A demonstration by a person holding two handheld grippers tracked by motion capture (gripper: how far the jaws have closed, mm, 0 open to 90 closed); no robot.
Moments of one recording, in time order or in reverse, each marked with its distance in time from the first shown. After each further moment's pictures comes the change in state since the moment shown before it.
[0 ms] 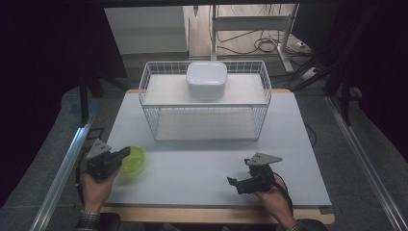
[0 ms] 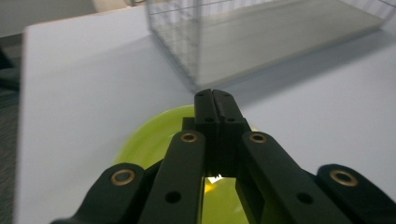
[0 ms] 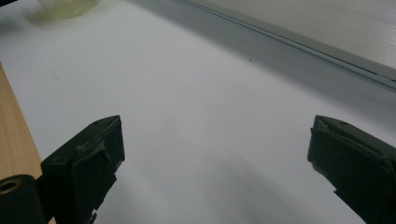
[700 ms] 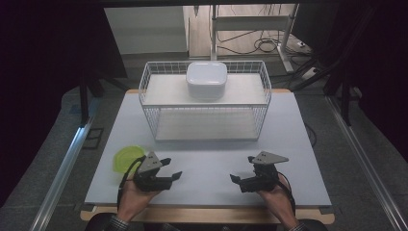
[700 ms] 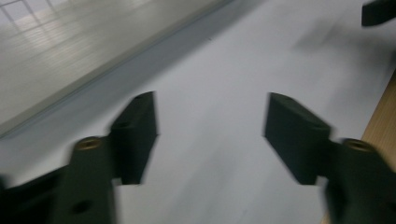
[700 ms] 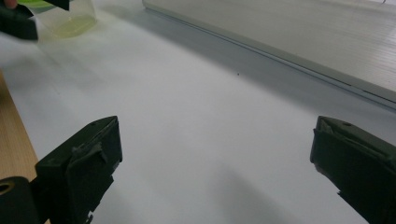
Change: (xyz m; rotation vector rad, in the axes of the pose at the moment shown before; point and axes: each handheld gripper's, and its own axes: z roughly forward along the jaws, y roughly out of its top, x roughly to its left) left arm -0.113 0.008 0.043 0.066 -0.324 0.203; right arm -0.005 0.002 -0.011 -0.052 -0.012 0.010
